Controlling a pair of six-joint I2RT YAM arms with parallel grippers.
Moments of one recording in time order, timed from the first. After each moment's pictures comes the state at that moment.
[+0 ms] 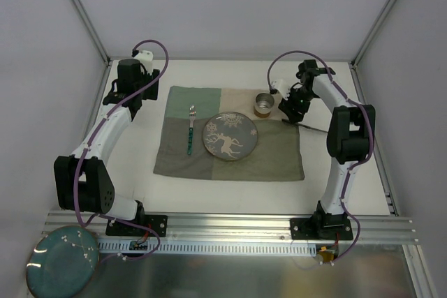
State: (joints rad) left arm -0.08 1.44 1.16 -0.25 -0.13 0.14; right arm 0.13 2.03 1.66 -1.00 -0.28 -1.06
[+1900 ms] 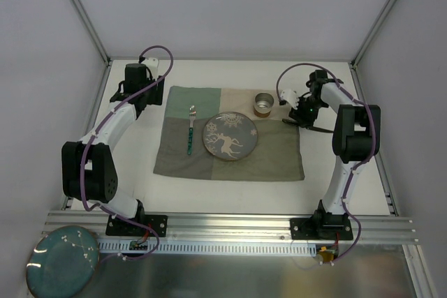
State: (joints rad) left arm -0.08 1.54 1.14 -0.23 -0.08 0.12; right arm 0.03 2.03 1.48 -0.83 -0.26 -1.28
